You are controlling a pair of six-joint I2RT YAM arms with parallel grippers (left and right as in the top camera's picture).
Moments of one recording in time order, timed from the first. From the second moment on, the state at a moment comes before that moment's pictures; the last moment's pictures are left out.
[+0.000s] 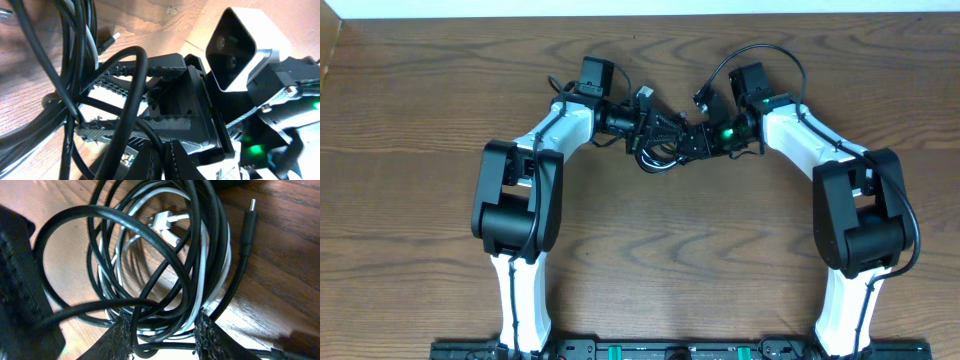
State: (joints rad) left arm -0.23 2.19 1.48 -0.39 1.26 -0.95; right arm 0.28 2.10 1.42 -0.56 -0.70 0.05
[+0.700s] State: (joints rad) left arm -0.21 2.19 1.48 -0.39 1.30 -0.99; right arm 0.38 2.03 1.42 -0.59 -0.55 -0.06
